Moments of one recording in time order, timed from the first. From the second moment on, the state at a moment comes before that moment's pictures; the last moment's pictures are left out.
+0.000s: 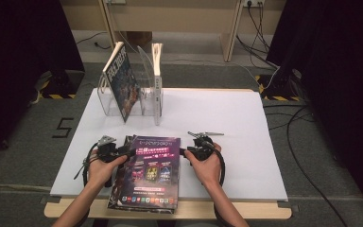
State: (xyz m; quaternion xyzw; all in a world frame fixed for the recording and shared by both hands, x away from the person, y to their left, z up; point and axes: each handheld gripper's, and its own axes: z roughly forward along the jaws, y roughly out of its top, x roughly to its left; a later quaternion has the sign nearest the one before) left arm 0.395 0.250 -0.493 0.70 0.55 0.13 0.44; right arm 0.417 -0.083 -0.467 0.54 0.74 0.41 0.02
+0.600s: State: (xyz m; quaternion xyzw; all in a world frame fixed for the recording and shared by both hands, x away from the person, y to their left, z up) left arm 0.392 0.246 -0.497 0.70 0.55 0.12 0.44; right arm 0.417 -0.060 -0.482 0.53 0.76 0.37 0.00
